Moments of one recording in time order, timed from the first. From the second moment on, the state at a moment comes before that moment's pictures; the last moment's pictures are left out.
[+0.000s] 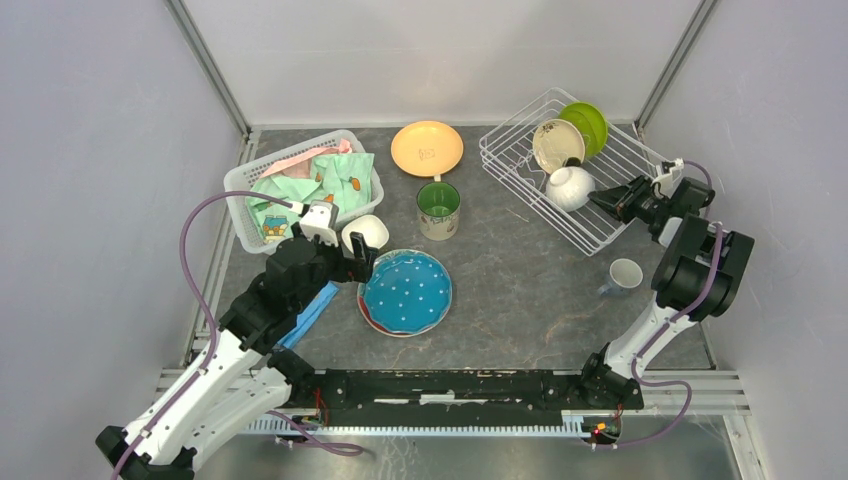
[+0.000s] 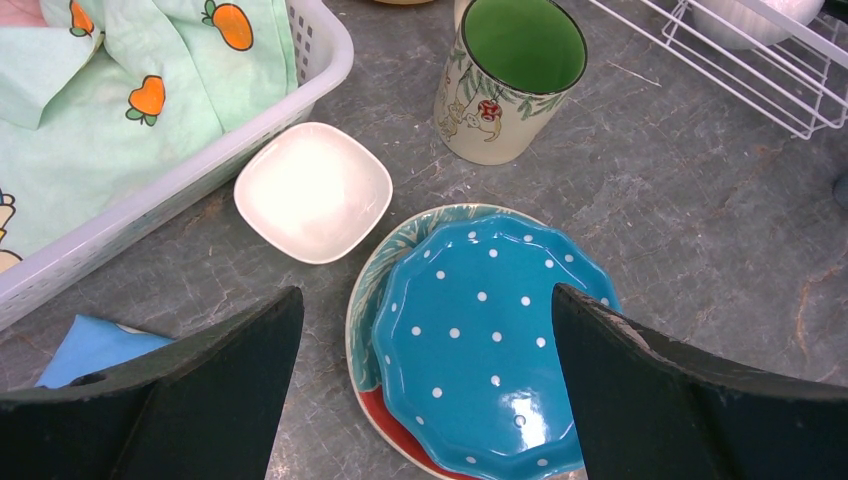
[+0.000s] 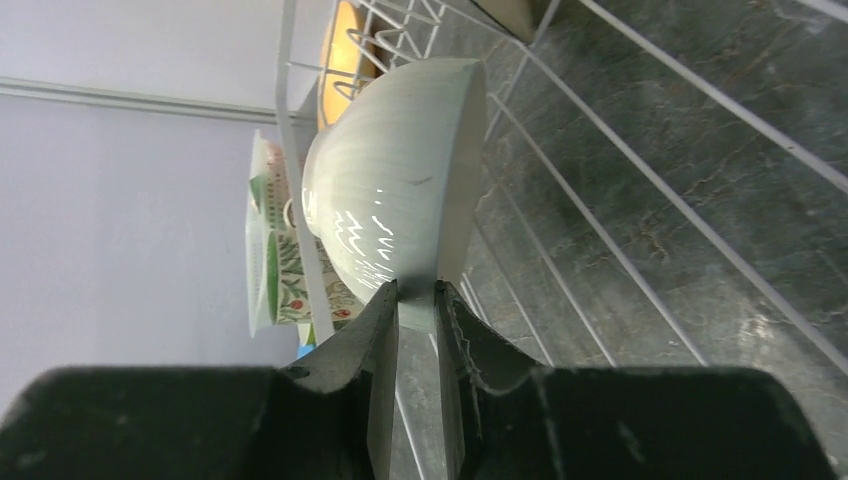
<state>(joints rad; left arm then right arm) -0.62 0.64 0.70 -0.42 -0.22 -0.29 -0.53 1.87 0.96 0.36 -1.05 0.69</state>
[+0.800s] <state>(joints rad) -0.62 0.63 0.70 -0.42 -0.22 -0.29 -0.48 1.78 1.15 -0.26 -0.67 0.36</state>
